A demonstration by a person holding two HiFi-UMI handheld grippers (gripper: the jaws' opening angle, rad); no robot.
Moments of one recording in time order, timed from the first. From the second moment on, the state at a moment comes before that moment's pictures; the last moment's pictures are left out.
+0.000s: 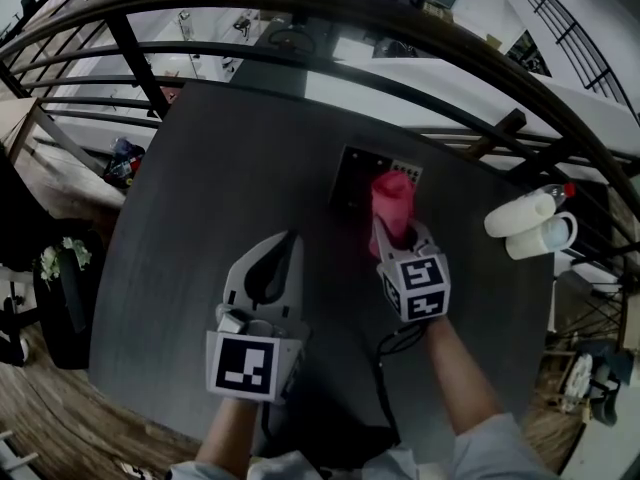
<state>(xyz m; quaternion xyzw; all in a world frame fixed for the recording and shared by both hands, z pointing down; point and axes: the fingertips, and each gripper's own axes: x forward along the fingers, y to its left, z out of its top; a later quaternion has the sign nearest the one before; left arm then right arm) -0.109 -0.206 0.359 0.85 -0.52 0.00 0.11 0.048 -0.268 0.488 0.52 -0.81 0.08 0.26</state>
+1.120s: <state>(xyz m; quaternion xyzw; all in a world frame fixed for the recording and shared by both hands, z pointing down) -0.125 -0.209 0.359 0.85 -0.52 0.00 0.11 -0.021 -0.381 0.406 0.50 -0.83 -0.01 0.24</state>
